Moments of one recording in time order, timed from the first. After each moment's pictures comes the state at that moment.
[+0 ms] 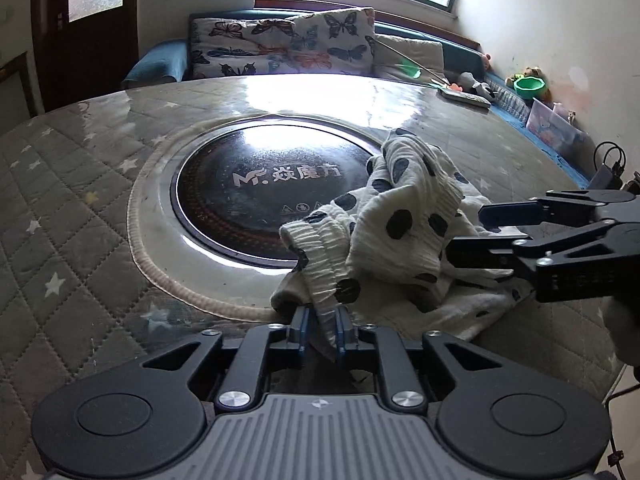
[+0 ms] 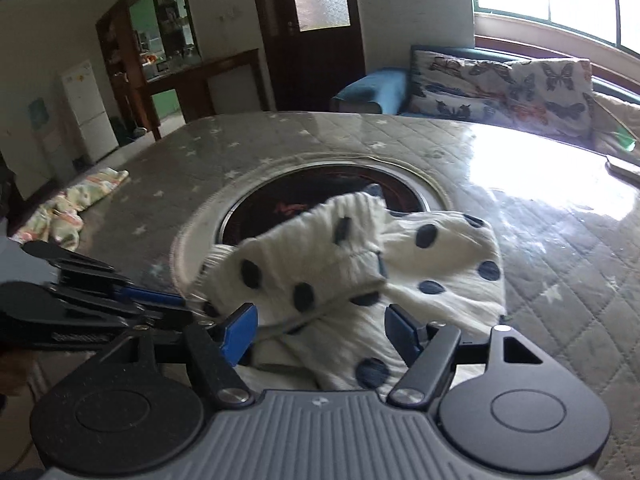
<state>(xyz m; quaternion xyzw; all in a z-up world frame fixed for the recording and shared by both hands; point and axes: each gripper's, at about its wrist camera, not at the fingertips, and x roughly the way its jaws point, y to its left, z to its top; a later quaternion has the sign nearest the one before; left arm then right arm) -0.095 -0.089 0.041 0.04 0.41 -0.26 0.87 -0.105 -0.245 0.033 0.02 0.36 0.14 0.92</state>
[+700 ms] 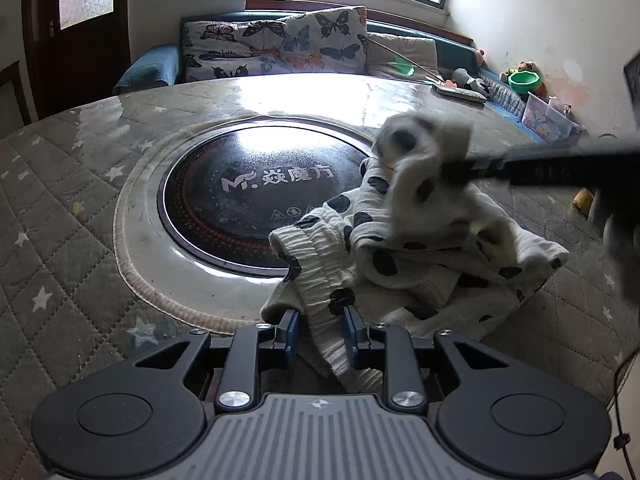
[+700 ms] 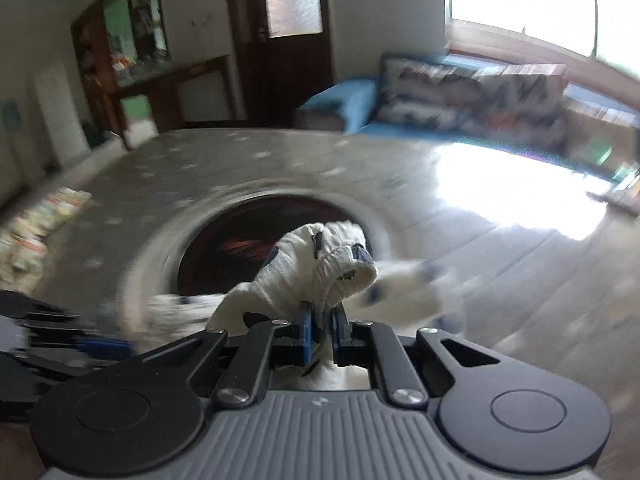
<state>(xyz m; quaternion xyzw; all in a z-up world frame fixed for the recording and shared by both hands) -0.096 -0.100 0.032 0.06 0.41 -0.26 0.87 -0.068 -0.282 0.059 -0.02 0.34 0.06 0.94</state>
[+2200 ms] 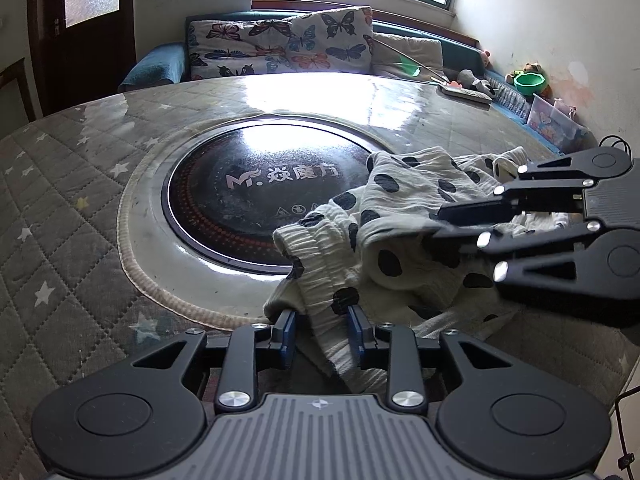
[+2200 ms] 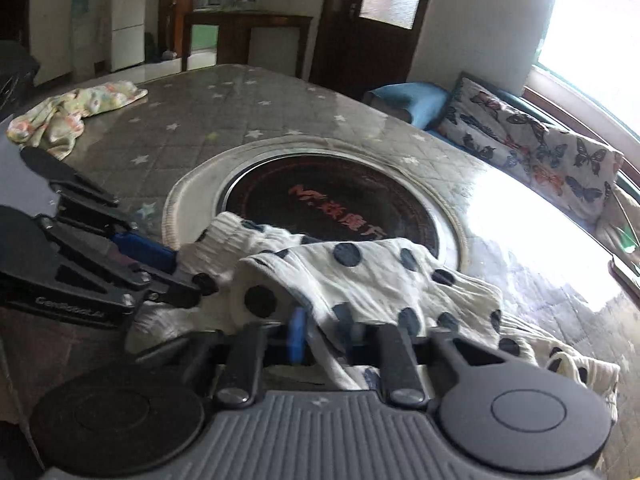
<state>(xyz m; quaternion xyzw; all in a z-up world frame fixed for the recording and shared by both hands) -0.091 -0.094 0.030 0.05 0.41 -0.26 0.87 -0.089 -0.224 0.036 -0.15 0.35 0.15 0.91</state>
